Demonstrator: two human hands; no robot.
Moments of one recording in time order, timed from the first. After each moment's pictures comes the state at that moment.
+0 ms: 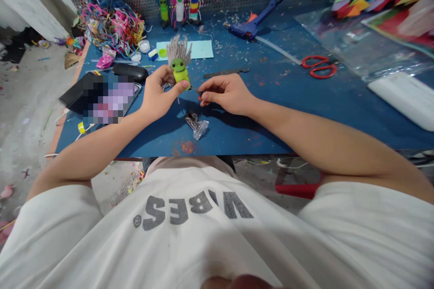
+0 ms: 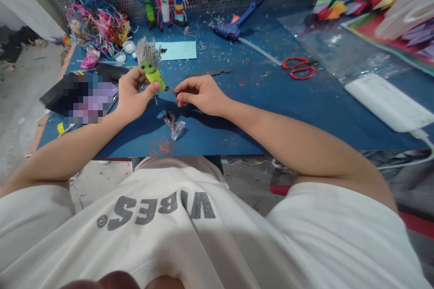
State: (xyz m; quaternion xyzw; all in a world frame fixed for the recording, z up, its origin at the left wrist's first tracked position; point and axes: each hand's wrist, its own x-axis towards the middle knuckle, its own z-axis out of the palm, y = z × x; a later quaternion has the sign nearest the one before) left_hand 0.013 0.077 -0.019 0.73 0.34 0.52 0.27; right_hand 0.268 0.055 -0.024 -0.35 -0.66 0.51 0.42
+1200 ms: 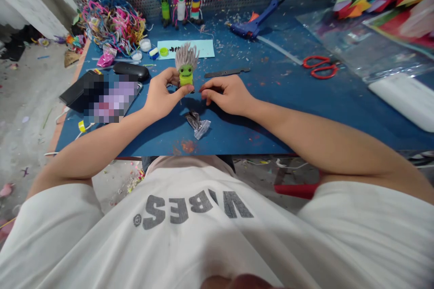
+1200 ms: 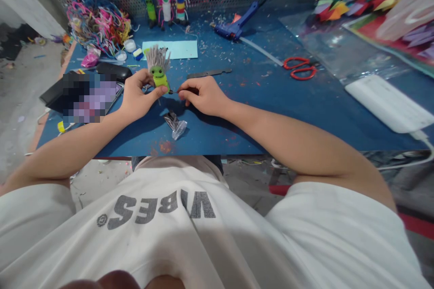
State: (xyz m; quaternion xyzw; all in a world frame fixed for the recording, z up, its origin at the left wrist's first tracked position) left_hand 0.014 0.072 -0.017 0.75 0.38 0.47 0.26; right_hand 0.271 0.058 -0.031 -0.38 -0.74 0.37 0.41
